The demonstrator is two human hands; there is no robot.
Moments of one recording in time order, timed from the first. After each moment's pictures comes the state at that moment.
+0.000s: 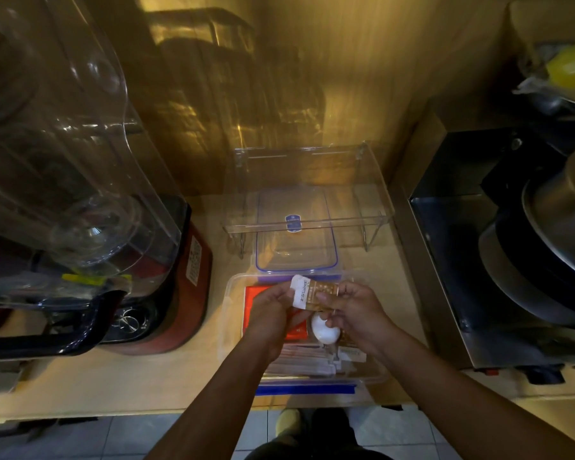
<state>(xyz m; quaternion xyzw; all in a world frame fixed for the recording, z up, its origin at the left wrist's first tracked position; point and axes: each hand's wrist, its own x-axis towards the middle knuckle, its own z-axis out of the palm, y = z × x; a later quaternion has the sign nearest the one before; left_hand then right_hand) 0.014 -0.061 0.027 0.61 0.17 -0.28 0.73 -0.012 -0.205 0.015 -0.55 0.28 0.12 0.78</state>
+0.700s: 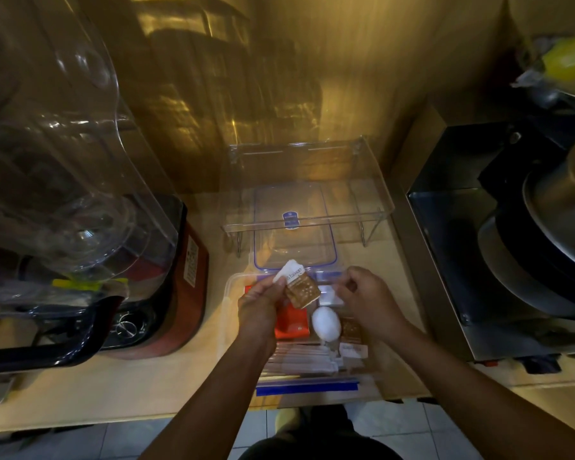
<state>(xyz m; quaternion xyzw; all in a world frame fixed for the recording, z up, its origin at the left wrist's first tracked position) 0.024 -0.052 0.014 0.55 0.24 -0.22 0.77 -0.009 -0.222 0.016 -0.91 0.15 0.02 0.39</state>
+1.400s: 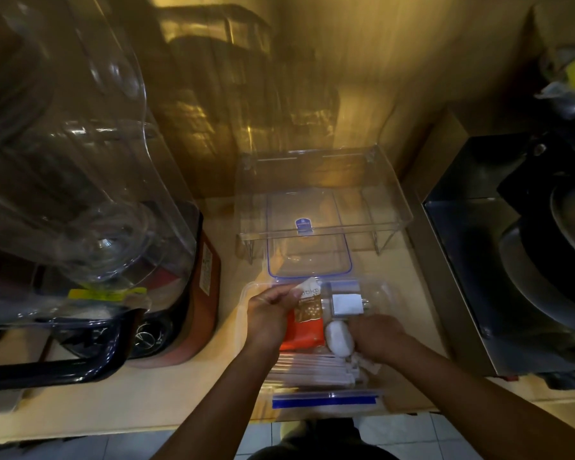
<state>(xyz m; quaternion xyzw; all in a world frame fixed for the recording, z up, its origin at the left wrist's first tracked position) 0.037 -0.037 0.012 0.65 0.17 -0.21 0.71 -0.005 -0.211 -0.020 -0.94 -0.02 0.34 0.00</state>
